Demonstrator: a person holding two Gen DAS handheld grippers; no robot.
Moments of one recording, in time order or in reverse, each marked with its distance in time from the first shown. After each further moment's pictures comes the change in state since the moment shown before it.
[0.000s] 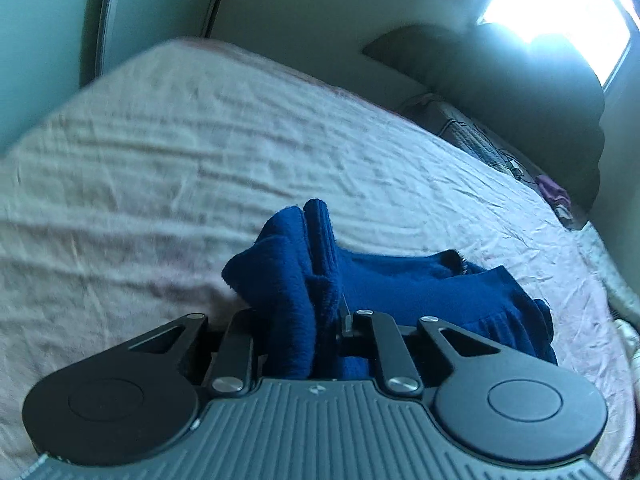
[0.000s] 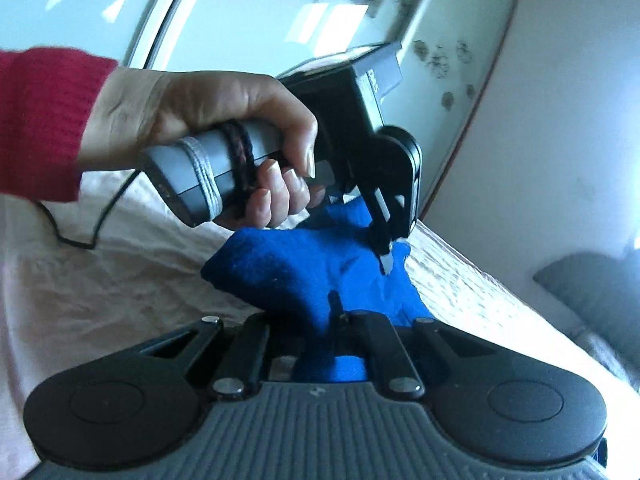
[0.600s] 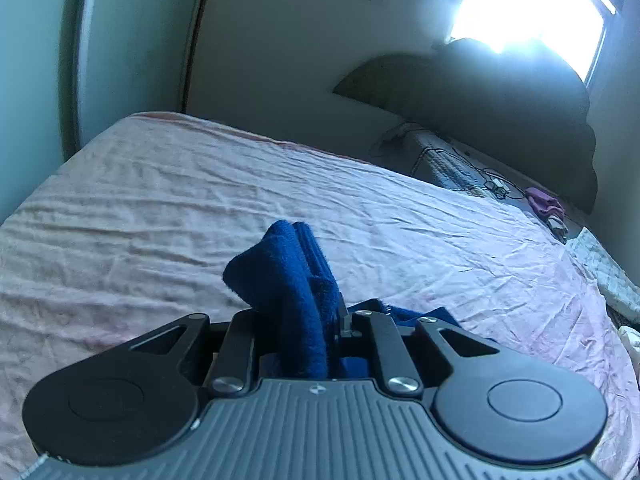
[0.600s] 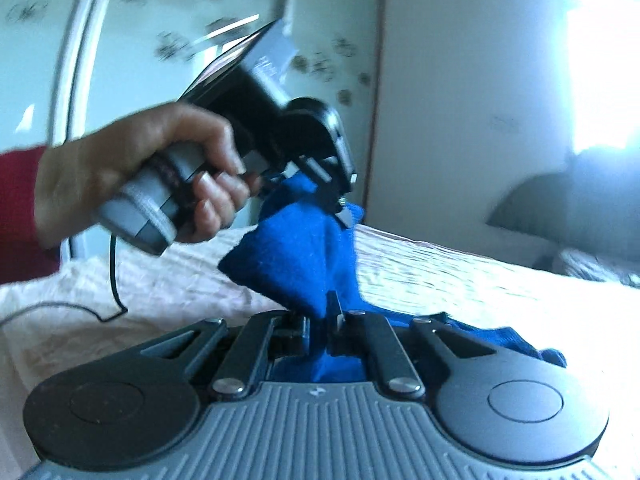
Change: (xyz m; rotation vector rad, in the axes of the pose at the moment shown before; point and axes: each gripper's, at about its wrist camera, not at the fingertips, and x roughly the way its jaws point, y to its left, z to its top) left arm -0.022 -0.118 0.019 0.086 -0.118 0.031; right arm -0.080 -0.088 -0.031 0.371 -0.076 -0.111
